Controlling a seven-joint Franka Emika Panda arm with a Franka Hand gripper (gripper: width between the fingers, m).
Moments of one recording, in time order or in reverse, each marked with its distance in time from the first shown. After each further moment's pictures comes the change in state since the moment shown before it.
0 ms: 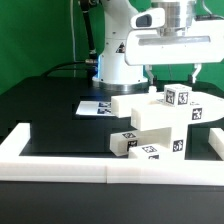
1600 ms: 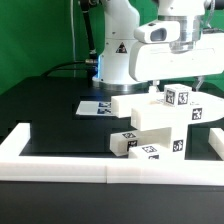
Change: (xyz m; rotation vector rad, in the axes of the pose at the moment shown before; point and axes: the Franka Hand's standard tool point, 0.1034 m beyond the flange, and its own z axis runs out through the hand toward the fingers) arm 0.019 0.003 0.019 -0.024 -0.008 -0.354
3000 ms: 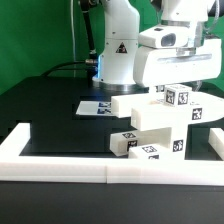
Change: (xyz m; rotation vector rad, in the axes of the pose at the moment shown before) arm 0.002 -0.003 0.009 -0.042 -0.002 -0.171
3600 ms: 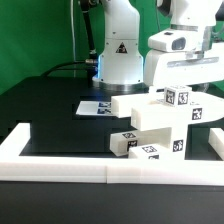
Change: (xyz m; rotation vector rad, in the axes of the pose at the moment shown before) arm -0.005 -0.026 0.009 -0.002 0.001 -0.012
